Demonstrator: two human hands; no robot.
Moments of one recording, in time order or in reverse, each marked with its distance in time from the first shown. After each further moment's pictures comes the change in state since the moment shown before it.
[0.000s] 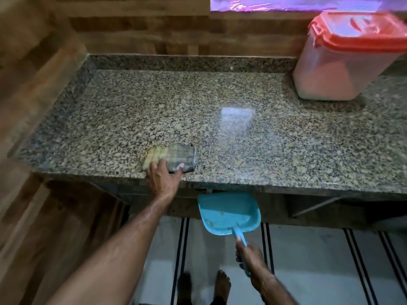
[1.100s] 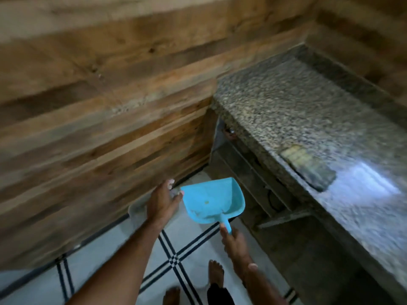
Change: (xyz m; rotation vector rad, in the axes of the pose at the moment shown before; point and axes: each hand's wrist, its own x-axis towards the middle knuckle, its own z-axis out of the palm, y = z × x) left_hand -0.233 -0.309 -0.098 -0.424 0.271 -0.659; right_hand -0.086 0.034 0.200 -0.740 -0.567 -0.363
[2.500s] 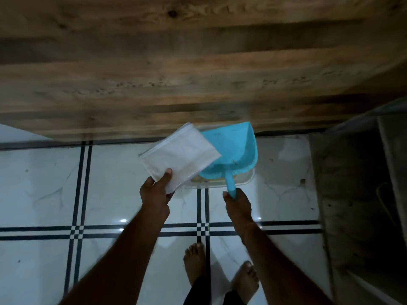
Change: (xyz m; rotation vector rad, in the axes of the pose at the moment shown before) left_hand 0.123 -0.421 0.149 -1.228 0.716 -0.906; right_hand 0.366 0.228 0.314 -0.529 -0.259 -0.036
